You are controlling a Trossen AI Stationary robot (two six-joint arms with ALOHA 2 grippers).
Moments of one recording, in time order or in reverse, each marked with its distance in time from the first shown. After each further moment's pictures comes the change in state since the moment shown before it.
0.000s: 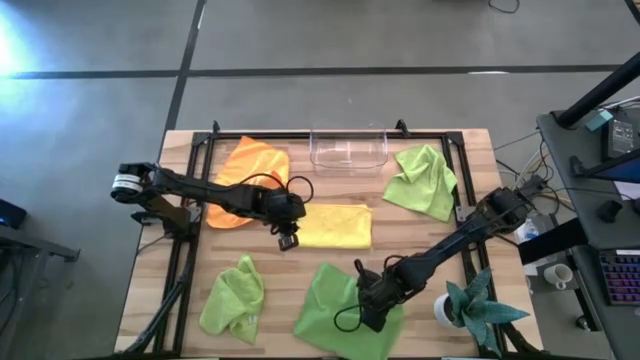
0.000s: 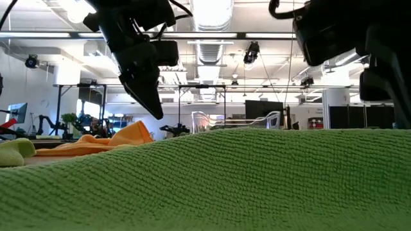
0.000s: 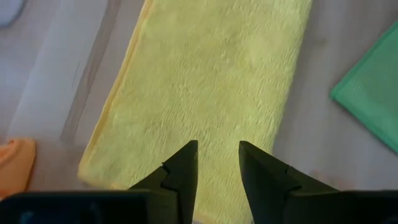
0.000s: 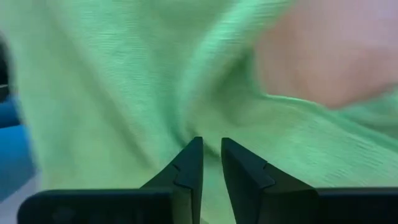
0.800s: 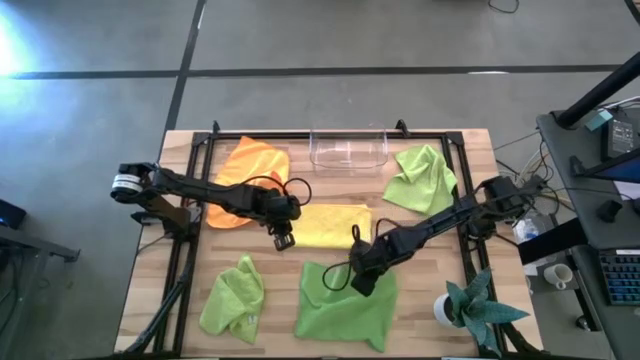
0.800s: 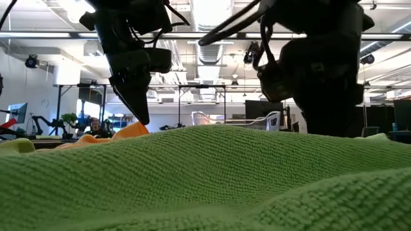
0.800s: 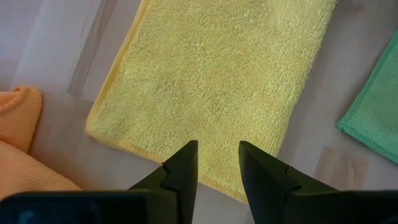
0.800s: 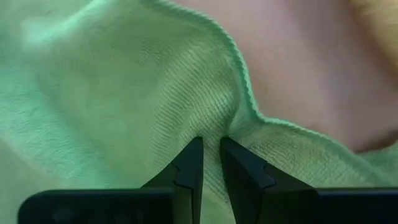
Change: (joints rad) left arm -0.001 -0.001 0.000 -0.118 -0.009 -0.081; right arm -0.219 -0.015 -0.192 0.213 0.003 -0.190
